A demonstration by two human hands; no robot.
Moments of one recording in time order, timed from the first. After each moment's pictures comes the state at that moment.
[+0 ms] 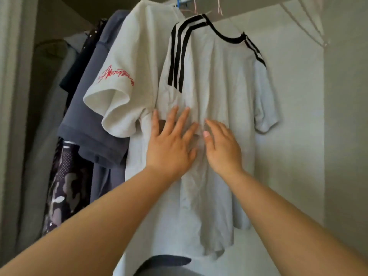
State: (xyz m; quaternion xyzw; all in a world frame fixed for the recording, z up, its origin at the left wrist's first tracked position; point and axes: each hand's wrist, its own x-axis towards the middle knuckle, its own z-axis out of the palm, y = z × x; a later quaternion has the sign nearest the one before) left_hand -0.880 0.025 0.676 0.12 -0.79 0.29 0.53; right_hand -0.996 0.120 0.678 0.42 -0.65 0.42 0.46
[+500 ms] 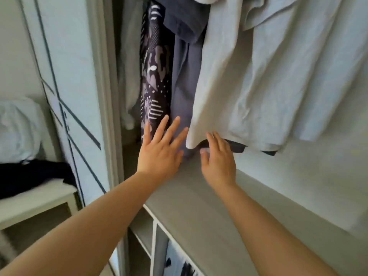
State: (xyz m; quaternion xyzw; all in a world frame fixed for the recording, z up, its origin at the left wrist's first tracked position) left_hand -0.753 0.012 0.410 0.32 -0.87 0.21 0.31; right_hand -0.894 0.101 0.399 0.52 -0.76 0.34 0.22
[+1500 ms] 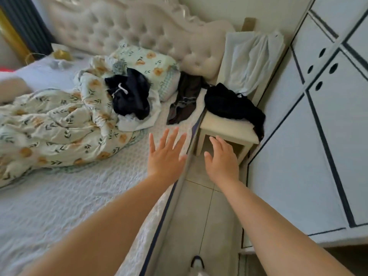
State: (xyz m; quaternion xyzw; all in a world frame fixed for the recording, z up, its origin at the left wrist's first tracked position) left_hand -0.249 -0.020 0.197 0.81 -0.58 0.08 0.04; right_hand -0.395 -0.102 0.195 0.84 -0.50 0.16 -0.15
